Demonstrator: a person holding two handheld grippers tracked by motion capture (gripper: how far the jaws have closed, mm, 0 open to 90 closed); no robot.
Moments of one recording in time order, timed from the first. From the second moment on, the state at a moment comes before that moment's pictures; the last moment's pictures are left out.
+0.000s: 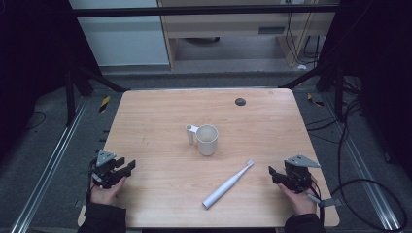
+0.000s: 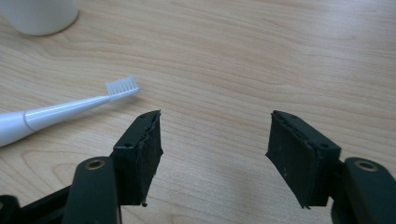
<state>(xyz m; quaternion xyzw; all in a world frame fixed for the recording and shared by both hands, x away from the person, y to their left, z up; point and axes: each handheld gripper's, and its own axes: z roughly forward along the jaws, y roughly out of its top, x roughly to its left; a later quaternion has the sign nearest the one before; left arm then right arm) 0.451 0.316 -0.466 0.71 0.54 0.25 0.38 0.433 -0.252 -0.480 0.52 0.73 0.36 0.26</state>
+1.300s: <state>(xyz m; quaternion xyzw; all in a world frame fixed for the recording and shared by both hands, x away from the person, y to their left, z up) 0.450 0.306 -0.466 0.74 0.52 0.25 0.34 0.427 -0.190 -0.469 0.47 0.76 0.40 0.20</state>
